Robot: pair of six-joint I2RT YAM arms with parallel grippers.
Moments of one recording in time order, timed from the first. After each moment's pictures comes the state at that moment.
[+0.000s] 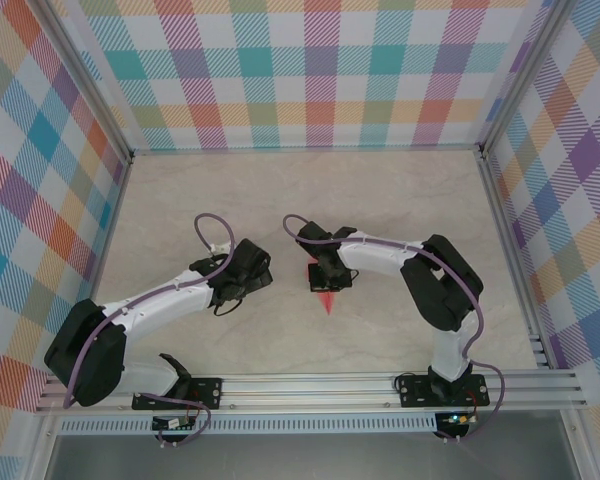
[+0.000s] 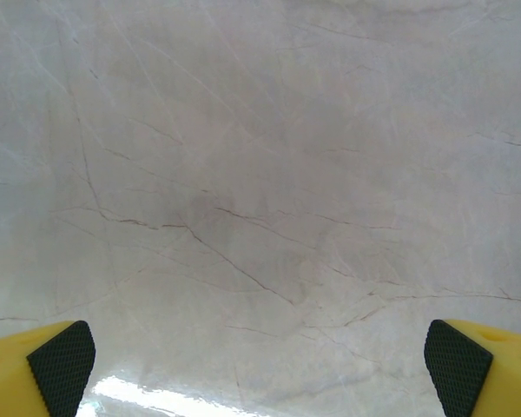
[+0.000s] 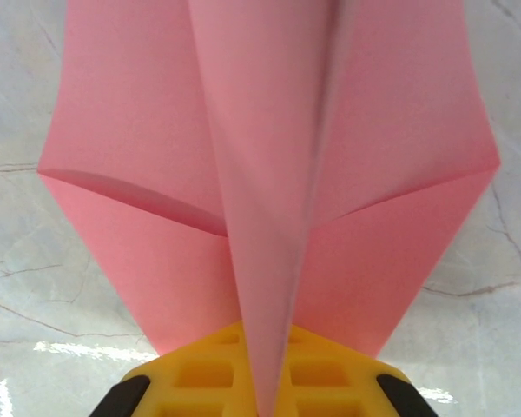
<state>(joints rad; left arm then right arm) -0.68 1.33 0.77 -0.60 -0.35 -1.02 0.81 1.91 1.25 -0.76 0.00 0.71</state>
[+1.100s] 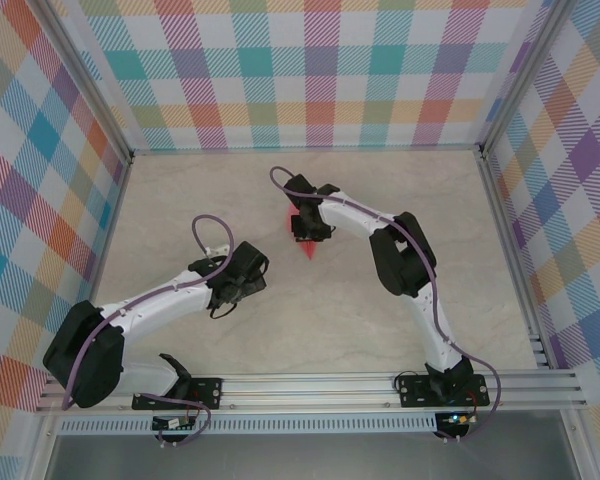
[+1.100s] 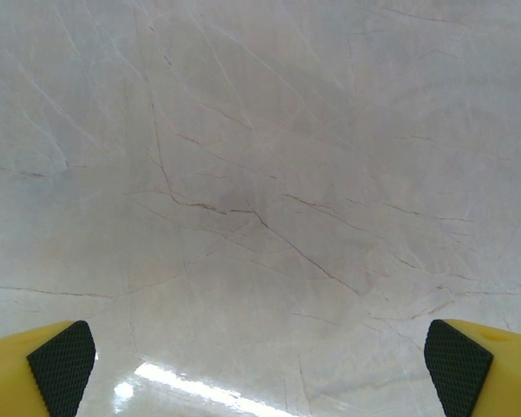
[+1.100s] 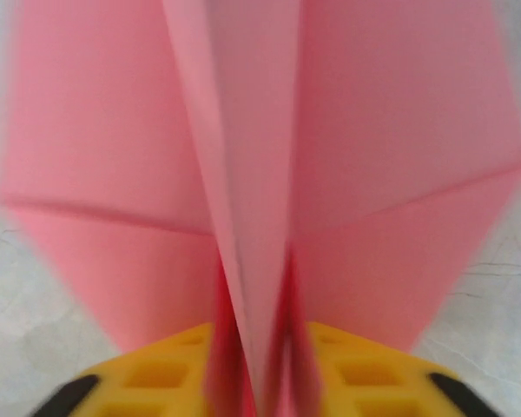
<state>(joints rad) -0.68 1.31 0.77 -0.70 -0.40 -1.02 0.68 2.32 1.89 -0.84 0.04 0.57</state>
